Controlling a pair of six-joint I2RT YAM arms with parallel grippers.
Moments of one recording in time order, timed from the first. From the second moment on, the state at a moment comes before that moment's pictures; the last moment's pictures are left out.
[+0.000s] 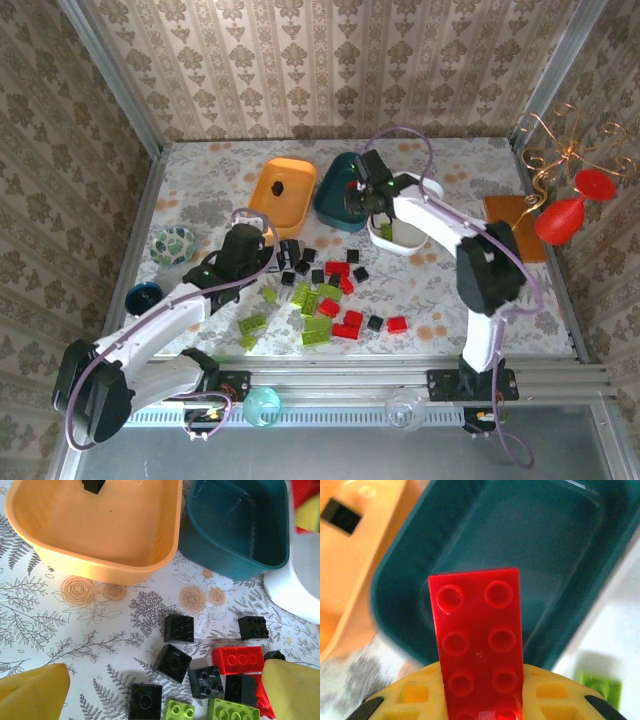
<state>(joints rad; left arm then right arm) -0.63 1.06 0.65 -0.25 -0.09 -0.54 0.47 1.95 1.59 -0.57 0.09 0.40</state>
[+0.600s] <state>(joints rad) -0.63 0.96 0.62 -0.38 -0.10 -0.56 0.43 2.49 2.30 -0.88 0.15 0.44</state>
